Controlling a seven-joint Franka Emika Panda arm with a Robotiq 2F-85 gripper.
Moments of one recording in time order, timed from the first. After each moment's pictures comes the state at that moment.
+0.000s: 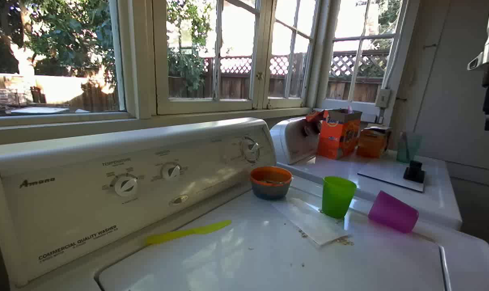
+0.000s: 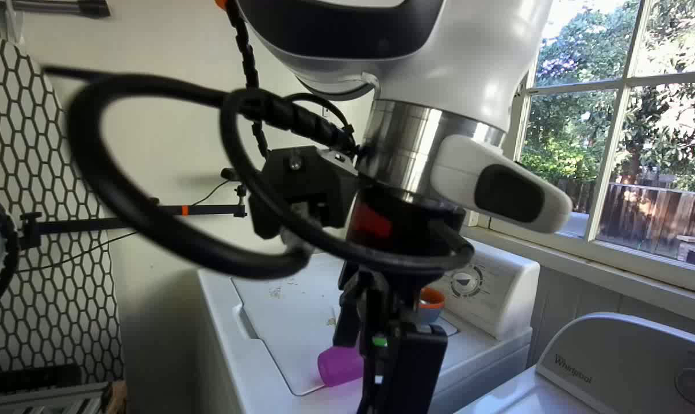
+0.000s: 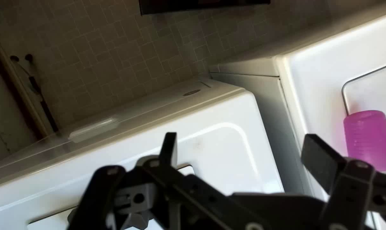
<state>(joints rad) -0.12 -0.28 -0.23 -2.30 -0.04 1.88 -0.22</state>
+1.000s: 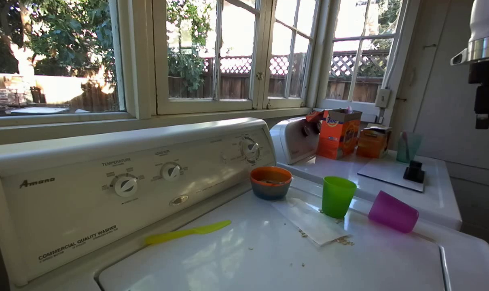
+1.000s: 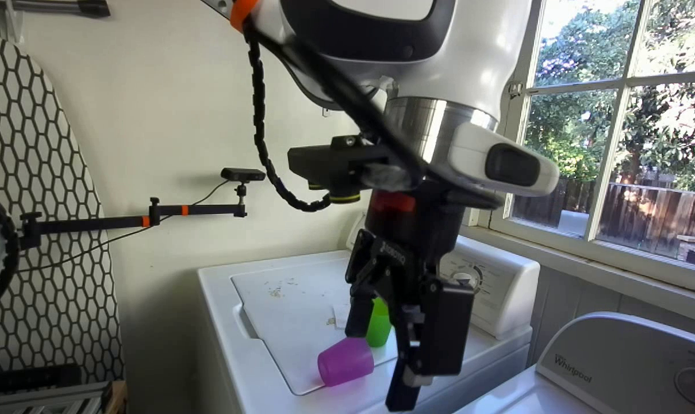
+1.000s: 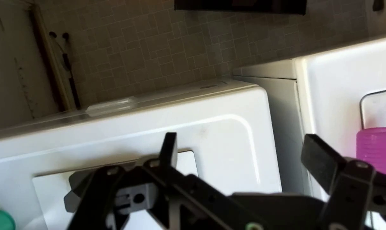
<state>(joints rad) -0.11 -0.24 -0.15 -2.26 -0.14 1.88 -0.24</state>
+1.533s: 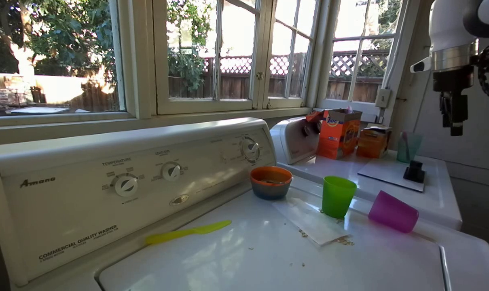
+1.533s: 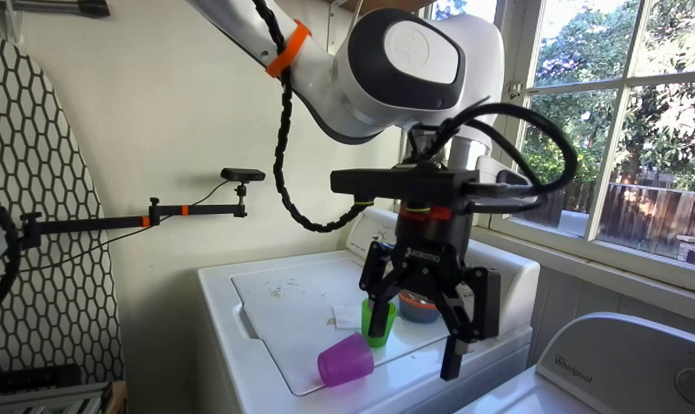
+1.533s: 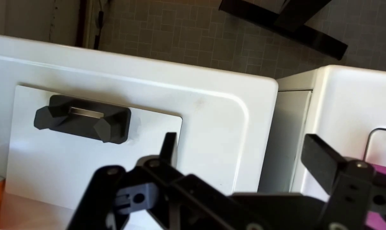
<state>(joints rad) -0.04 -0.08 -0.06 -2.15 -0.26 1.90 -0.41</state>
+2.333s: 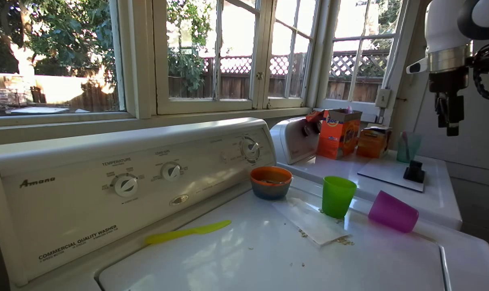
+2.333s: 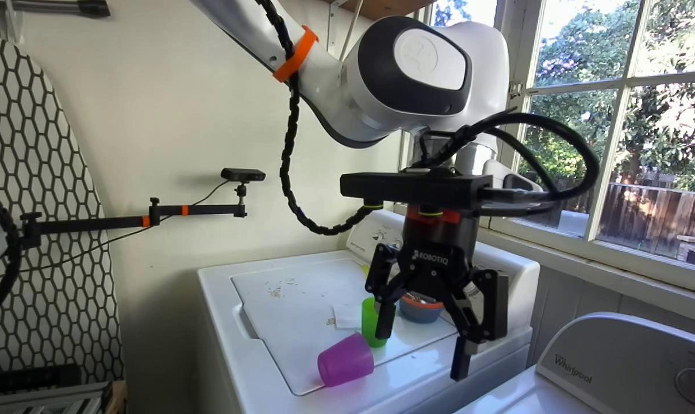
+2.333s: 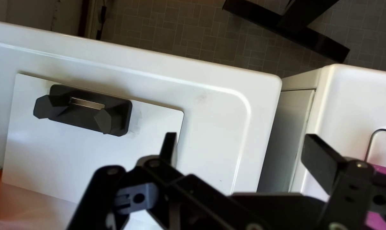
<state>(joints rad) -0.04 -0.06 -0.06 -2.12 -0.27 1.91 -0.43</state>
